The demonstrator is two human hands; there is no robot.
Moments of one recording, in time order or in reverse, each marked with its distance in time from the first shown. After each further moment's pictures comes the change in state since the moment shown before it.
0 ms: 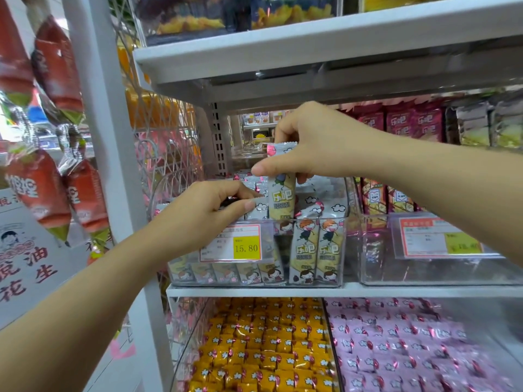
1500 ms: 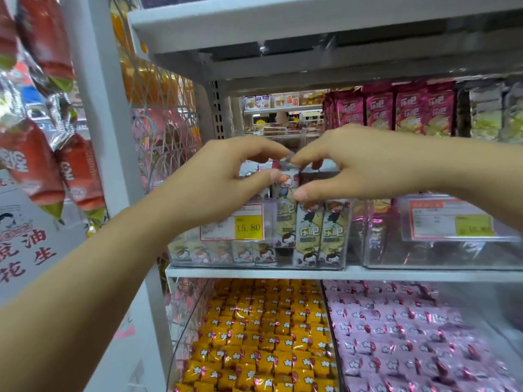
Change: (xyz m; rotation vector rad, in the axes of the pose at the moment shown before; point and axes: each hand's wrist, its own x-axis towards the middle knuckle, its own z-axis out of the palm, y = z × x) left_hand 0.007 0.028 -0.004 0.066 0.059 0.136; right_hand -0.033 0.016 0.001 -0.285 -0.301 -0.118
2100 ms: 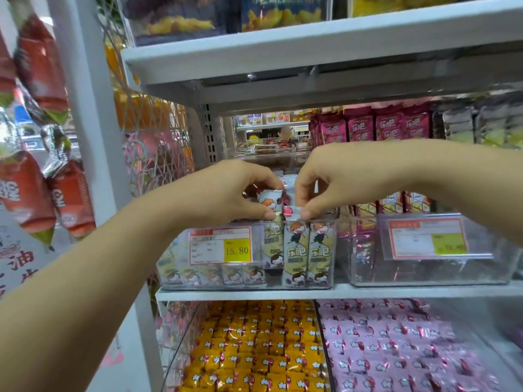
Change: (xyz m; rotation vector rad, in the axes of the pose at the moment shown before) left_hand 0.030 0.004 -0.004 0.136 -0.319 -0.042; right_hand 0.005 0.009 -0.016 0.044 -0.173 -0.008
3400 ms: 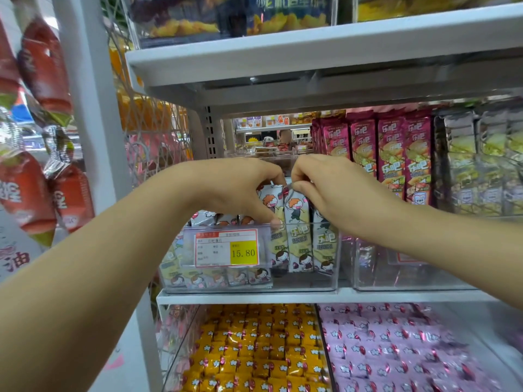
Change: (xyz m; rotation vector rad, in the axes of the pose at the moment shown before) left_hand 0.018 0.007 -0.013 0.062 -0.208 -0.036; right_hand 0.006 0.001 0.047 -0.025 0.570 0.106
